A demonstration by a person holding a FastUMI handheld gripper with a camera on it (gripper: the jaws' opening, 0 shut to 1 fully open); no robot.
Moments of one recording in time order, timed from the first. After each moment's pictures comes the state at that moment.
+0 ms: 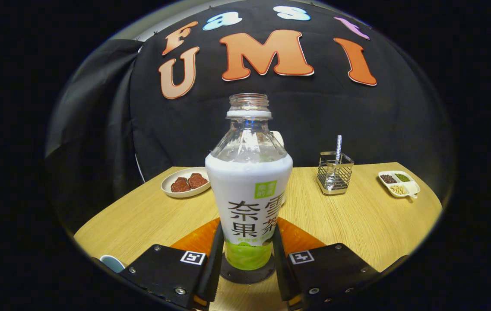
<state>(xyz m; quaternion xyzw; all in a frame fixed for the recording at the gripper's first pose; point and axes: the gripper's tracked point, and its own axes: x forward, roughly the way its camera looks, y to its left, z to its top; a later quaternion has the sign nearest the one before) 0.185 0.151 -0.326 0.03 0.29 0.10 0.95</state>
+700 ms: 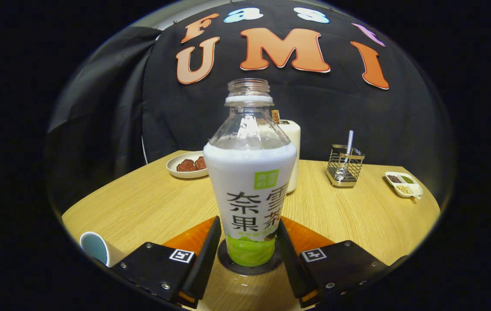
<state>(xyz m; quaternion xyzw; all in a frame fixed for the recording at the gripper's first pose) 0.162 0.163 -0.352 0.00 0.30 0.12 0.95</state>
